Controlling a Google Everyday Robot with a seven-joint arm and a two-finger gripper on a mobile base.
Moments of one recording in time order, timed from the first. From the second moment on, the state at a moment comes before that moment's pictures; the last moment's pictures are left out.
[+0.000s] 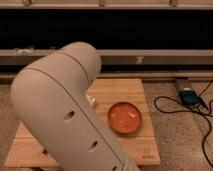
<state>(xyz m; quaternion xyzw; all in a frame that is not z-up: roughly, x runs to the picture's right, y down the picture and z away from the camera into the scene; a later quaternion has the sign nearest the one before) -0.310 0.244 0.782 -0.22 -0.27 -0.65 0.67</state>
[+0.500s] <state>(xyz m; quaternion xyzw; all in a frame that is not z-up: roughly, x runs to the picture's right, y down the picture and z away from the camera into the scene) -0.310 0.238 0.796 -0.23 -0.27 -0.64 0.68</state>
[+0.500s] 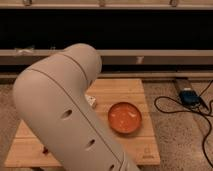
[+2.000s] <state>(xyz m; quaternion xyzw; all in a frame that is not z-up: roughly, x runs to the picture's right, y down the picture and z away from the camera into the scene) -0.271 0.229 0.800 -0.24 -0.19 -0.58 0.75</state>
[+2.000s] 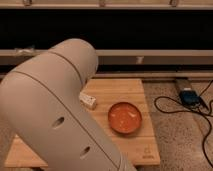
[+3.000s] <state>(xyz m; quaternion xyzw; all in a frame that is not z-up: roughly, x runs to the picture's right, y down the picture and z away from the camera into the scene) -0.170 0.233 0.800 -0.25 -0.17 -0.46 0.83</state>
